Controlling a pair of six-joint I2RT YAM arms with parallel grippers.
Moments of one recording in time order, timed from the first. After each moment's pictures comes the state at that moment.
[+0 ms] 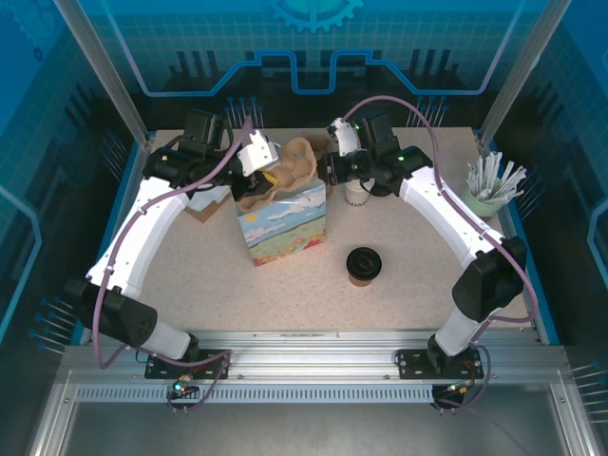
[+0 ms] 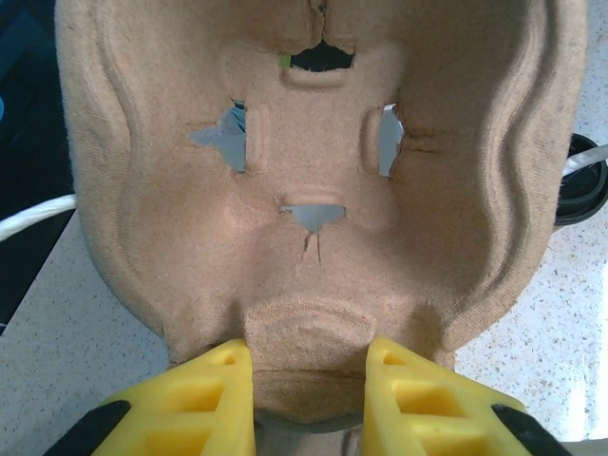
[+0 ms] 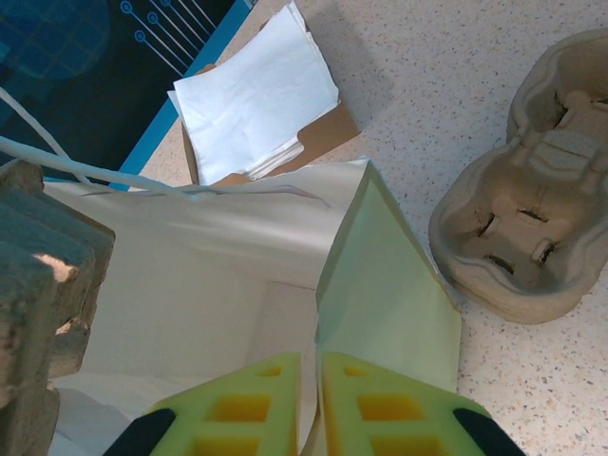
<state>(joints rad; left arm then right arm) -0.27 1.49 1.65 -0.96 0.55 0.75 0.48 1.68 1.66 -0.66 -0.39 0.25</state>
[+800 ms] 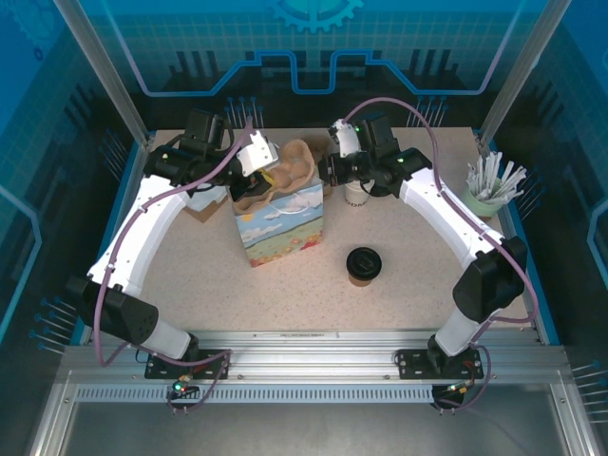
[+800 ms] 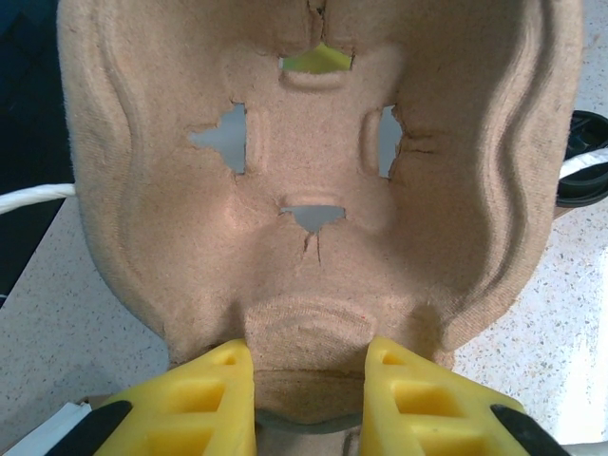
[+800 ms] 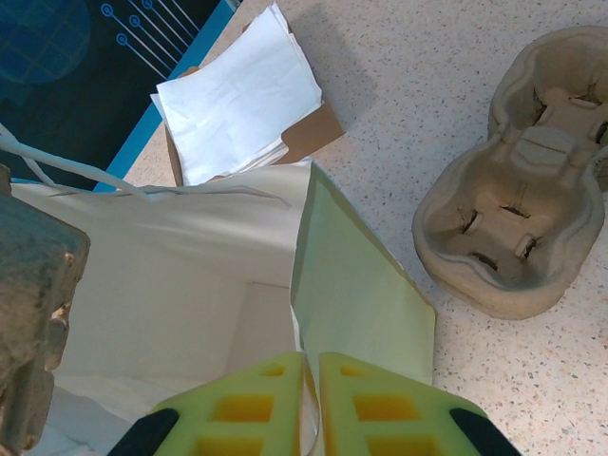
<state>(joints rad) -0.27 1.51 1.67 -1.00 0.50 0.75 0.48 1.68 1.63 -0.64 -0.36 0.26</state>
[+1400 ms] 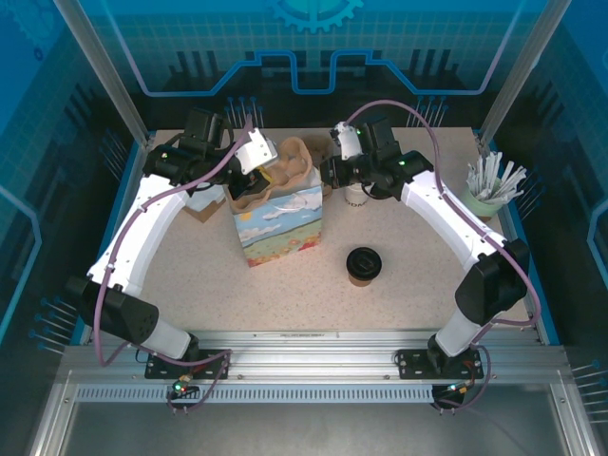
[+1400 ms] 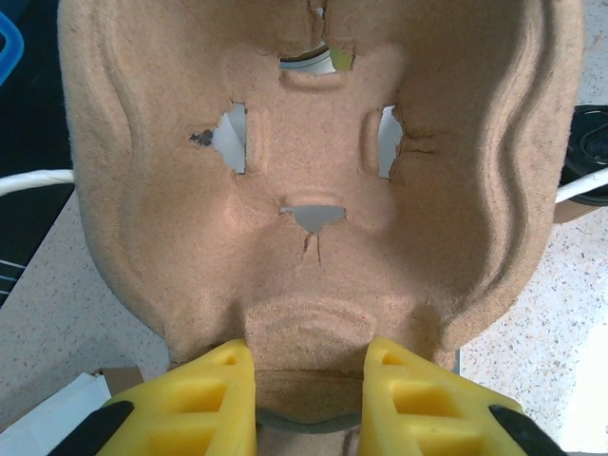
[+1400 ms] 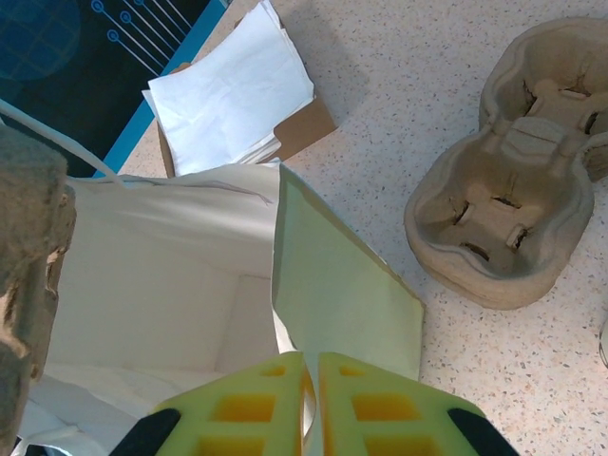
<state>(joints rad) -0.27 1.51 1.68 -1.00 0.45 0.71 0.48 1.65 1.60 -0.63 -0.35 0.26</state>
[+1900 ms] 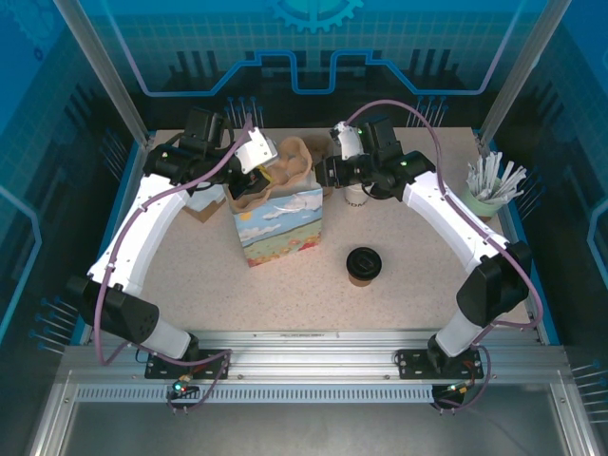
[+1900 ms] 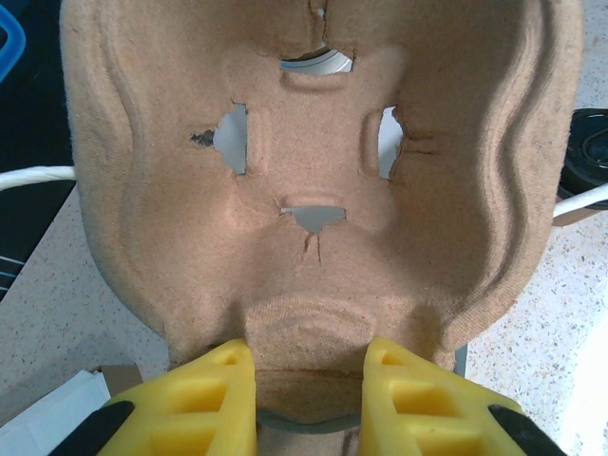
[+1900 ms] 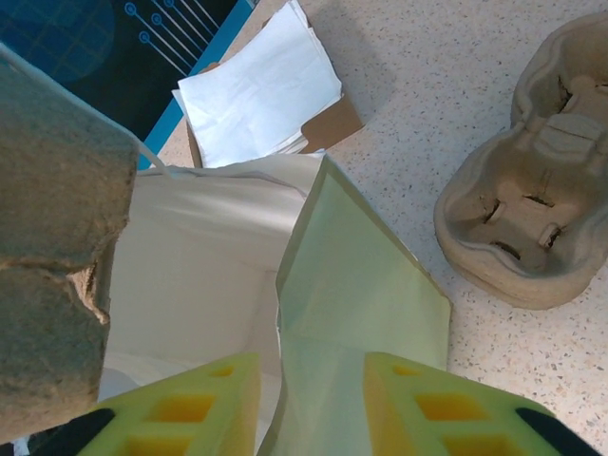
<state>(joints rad) -0.27 1.51 1.69 -1.00 0.45 0.70 0.48 1.64 1.60 -0.63 -0.40 0.28</state>
